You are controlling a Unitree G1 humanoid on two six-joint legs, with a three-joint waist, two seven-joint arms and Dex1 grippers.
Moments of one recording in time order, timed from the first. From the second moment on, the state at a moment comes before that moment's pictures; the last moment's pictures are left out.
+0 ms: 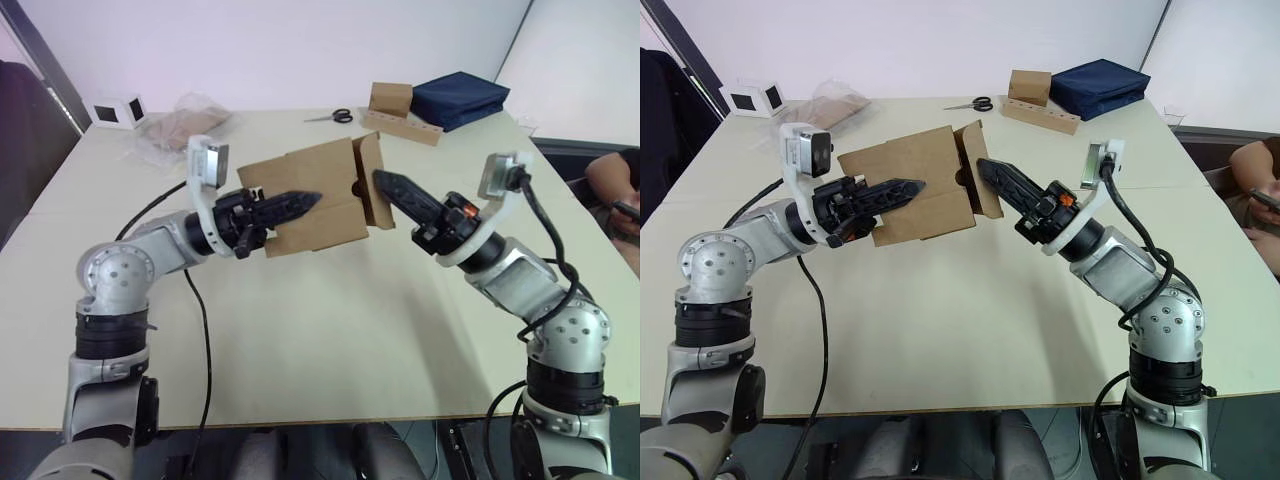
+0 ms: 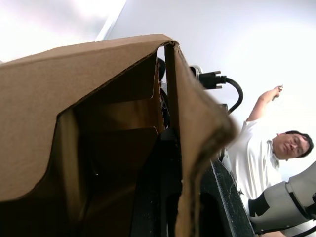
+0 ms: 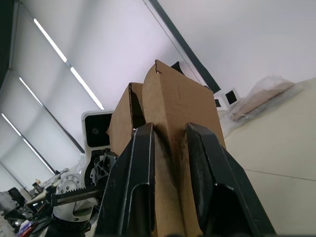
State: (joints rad) left arm -0.68 0.48 0.18 -0.09 -1.16 0.99 -0.85; right arm -0.47 -0.41 -0.21 -0.38 1.41 0.77 0.25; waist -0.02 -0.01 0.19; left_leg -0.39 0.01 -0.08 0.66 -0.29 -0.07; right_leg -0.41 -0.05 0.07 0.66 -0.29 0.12
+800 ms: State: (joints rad) left arm -0.71 0.42 0.17 -0.08 -1.09 0.95 -0.84; right arm -0.47 -0.36 -0.17 -0.42 1.42 0.73 0.15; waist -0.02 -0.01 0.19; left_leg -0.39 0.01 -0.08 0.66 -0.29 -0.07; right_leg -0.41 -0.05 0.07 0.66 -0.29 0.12
